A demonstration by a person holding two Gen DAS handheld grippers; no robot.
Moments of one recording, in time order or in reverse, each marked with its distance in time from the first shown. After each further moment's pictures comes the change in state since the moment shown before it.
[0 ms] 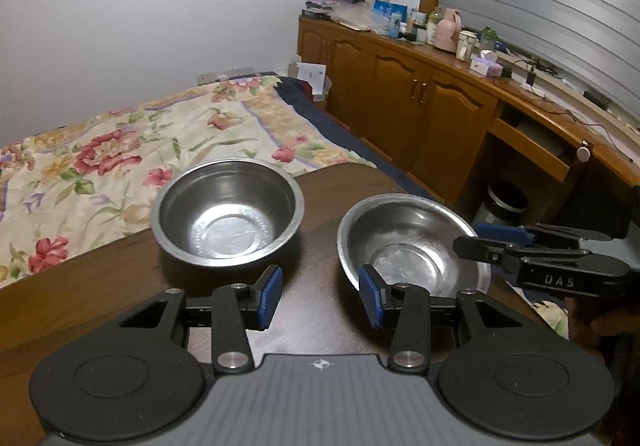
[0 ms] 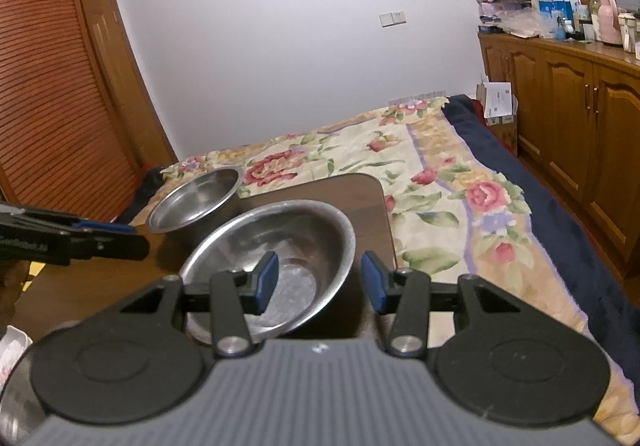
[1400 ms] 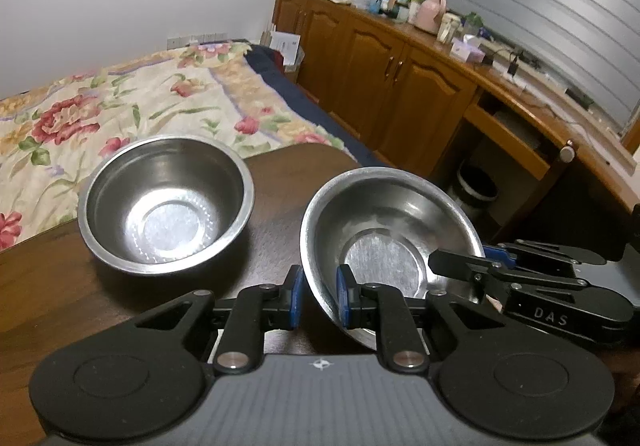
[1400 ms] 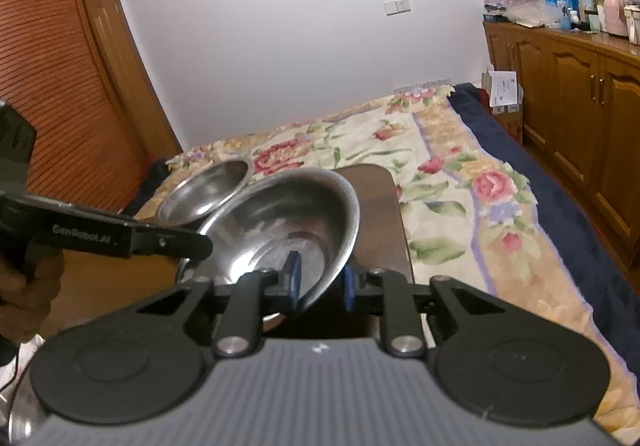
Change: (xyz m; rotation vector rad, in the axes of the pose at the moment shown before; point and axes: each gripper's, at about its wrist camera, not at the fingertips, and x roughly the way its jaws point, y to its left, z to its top) left arm 0.034 -0.007 0.014 -0.052 0.085 -0.115; right arm 0.000 0.010 0.005 0.007 0.035 0.013
